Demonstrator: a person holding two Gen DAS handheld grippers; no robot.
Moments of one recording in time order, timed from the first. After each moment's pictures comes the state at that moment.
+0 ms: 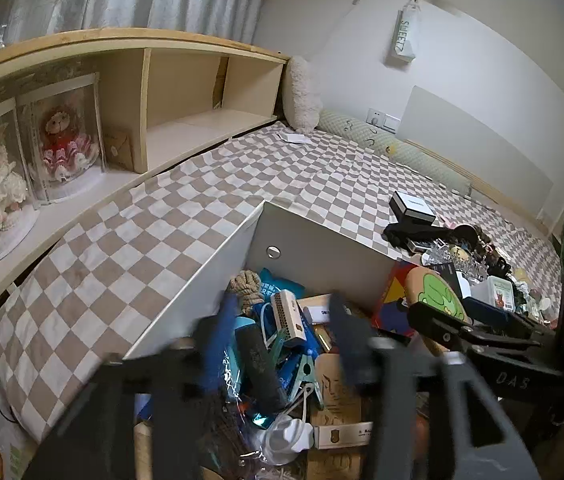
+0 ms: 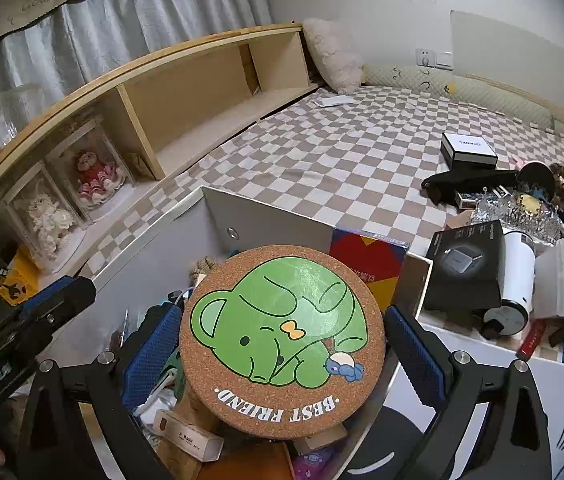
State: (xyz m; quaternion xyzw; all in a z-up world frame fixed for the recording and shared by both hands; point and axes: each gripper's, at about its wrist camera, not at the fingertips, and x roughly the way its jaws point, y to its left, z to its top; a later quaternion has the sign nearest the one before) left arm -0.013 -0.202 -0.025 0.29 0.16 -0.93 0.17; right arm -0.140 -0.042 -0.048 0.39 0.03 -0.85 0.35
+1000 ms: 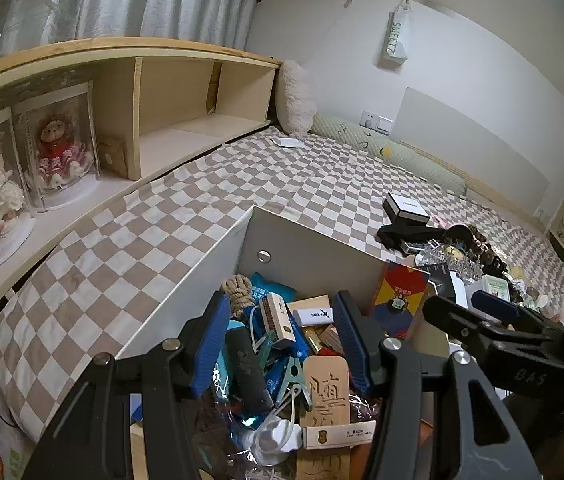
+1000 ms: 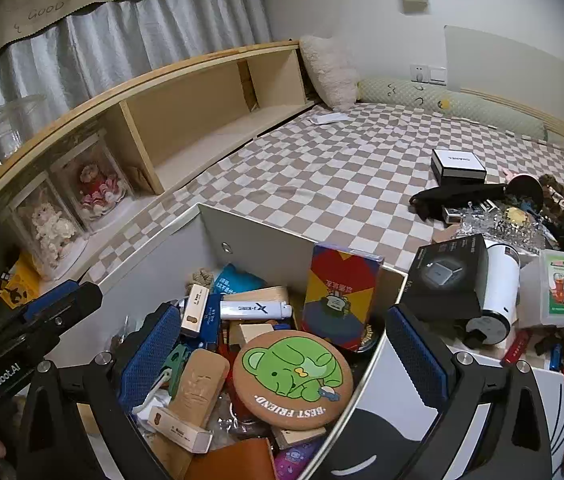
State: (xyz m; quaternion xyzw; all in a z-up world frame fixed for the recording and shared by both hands) left arm -0.015 -0.193 -0.022 0.29 0.16 -0.93 0.17; right arm -0.138 -0.022 -0.034 0.36 0.03 -0.86 0.35
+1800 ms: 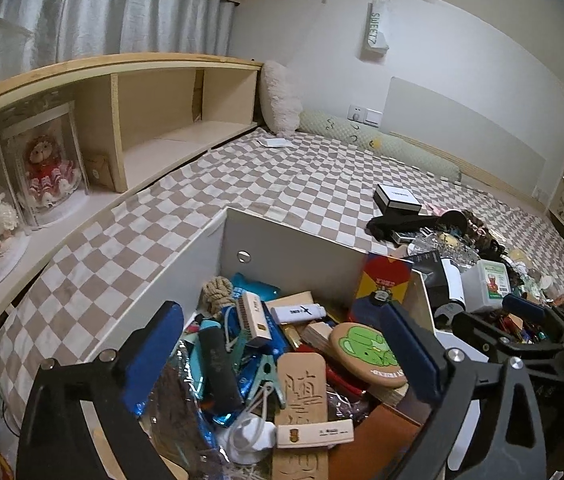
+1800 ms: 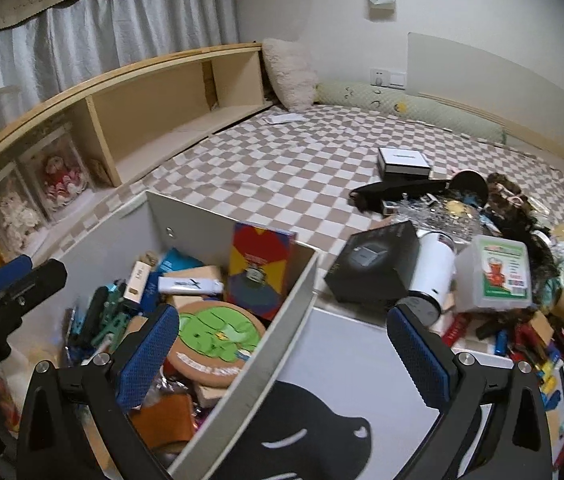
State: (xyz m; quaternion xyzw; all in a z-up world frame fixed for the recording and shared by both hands) left arm -0.026 -0.161 -0.020 0.29 0.12 -0.94 0.16; right arm -0.131 0.030 -0.039 0.35 0.06 -0.89 0.28
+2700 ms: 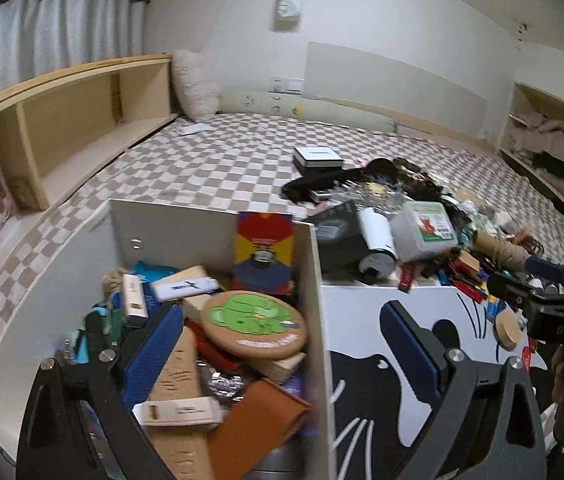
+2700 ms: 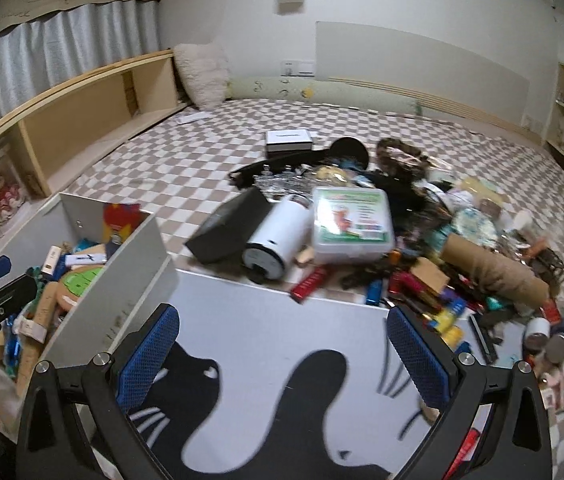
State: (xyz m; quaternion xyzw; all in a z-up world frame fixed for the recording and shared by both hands) left arm -0.054 -0.056 -0.034 0.33 0.06 -0.94 0.05; right arm -0.132 0.176 -0.042 0.36 0.05 -0.92 0.17
